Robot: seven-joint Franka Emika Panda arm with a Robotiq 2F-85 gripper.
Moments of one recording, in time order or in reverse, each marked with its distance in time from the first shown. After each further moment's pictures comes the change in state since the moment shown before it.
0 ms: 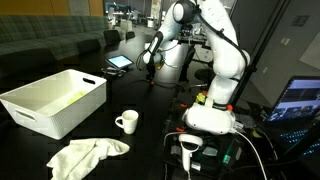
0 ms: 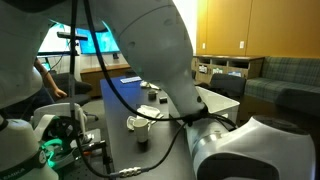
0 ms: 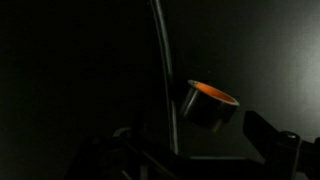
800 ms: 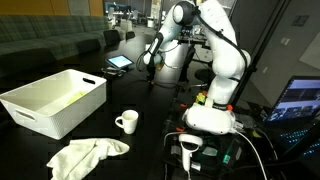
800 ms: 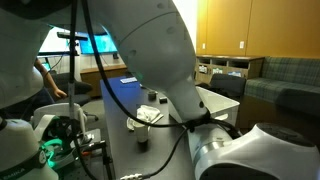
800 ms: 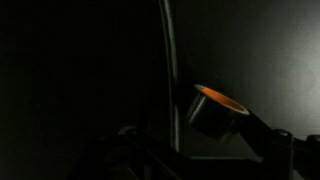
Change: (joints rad) arm -0.037 0.027 0.027 0.022 0.000 0.000 -0.061
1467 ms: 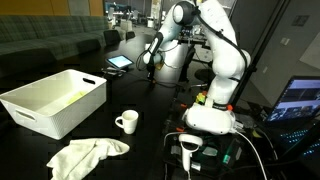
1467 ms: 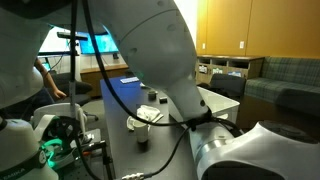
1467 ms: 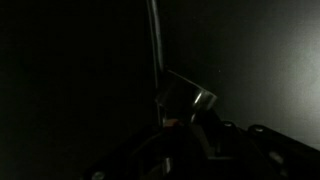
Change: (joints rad) arm 0.003 -0.003 -0.004 0.010 -0.001 -0.006 0.000
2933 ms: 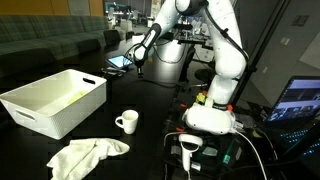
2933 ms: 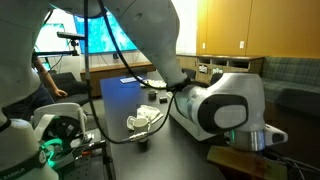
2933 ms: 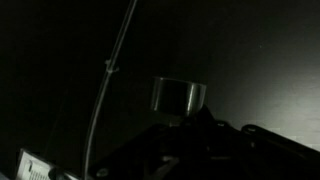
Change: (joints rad) arm 0.148 -0.156 0.058 -0.074 -0.167 -0.025 -0.155
